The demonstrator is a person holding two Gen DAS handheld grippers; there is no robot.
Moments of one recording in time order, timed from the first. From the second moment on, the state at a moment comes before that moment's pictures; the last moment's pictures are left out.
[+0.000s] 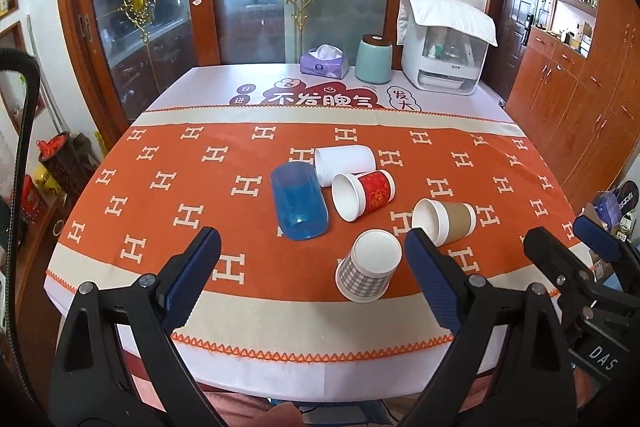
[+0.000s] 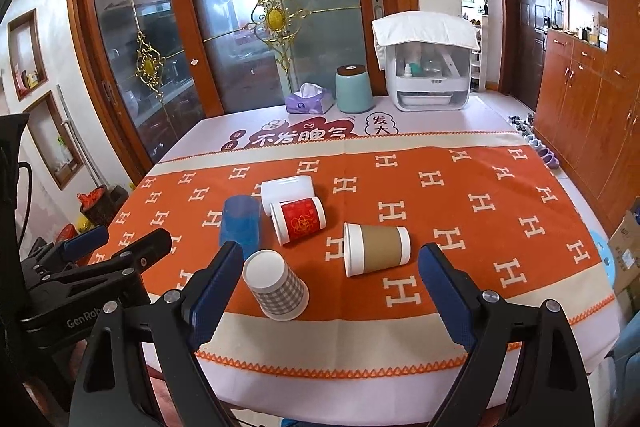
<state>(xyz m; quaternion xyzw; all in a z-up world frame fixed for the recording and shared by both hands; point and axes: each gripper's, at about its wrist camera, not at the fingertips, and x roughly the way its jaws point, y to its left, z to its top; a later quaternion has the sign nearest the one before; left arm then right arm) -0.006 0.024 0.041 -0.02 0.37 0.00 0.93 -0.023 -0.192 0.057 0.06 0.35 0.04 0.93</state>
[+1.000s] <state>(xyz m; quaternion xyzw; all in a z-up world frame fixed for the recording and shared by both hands) 0.004 0.019 0.032 -0.01 0.37 0.00 0.93 -0.020 -0.191 0.048 0.06 0.36 0.04 0.93</state>
